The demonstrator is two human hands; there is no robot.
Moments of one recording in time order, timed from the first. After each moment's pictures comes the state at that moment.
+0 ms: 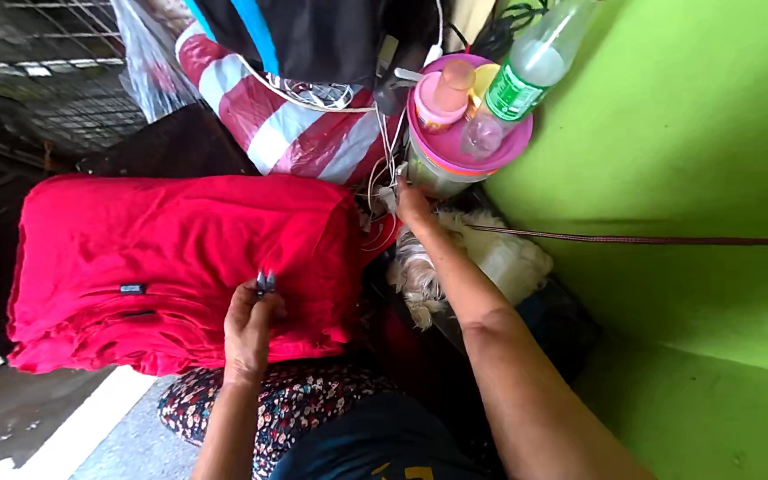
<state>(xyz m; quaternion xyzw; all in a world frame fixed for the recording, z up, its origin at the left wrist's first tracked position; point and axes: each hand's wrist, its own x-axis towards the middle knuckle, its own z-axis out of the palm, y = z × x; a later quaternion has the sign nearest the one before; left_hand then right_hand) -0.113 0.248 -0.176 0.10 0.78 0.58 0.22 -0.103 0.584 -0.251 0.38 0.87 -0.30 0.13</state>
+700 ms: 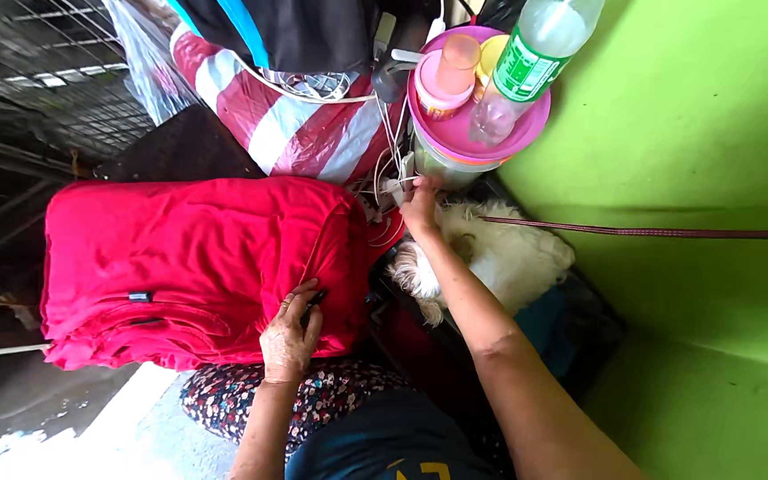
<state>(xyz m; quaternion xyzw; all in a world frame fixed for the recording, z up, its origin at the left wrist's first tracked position) -0.086 0.253 -0.204 0.32 0.90 0.29 0.10 -0.090 0.558 -0.254 0.47 0.75 -0.46 -0.06</state>
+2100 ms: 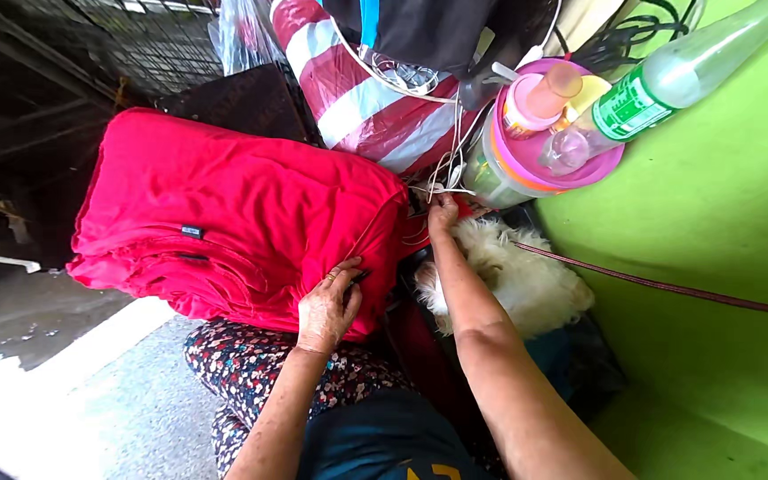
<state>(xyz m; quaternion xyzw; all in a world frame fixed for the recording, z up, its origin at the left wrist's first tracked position) -0.080 0.256 -0.220 0.31 0.90 0.32 0.05 -0.120 0.537 -0.326 0.47 0.71 -0.49 -0.20</state>
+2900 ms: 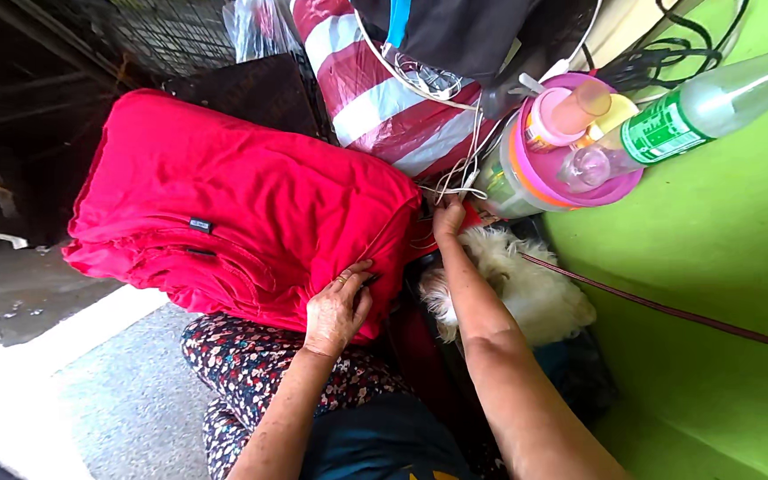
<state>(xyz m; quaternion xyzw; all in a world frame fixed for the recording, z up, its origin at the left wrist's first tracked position) -0.079 0.258 -0.227 0.31 0.89 0.32 0.02 -0.128 0.537 -0.322 0.43 0.80 -0.39 -0.15</state>
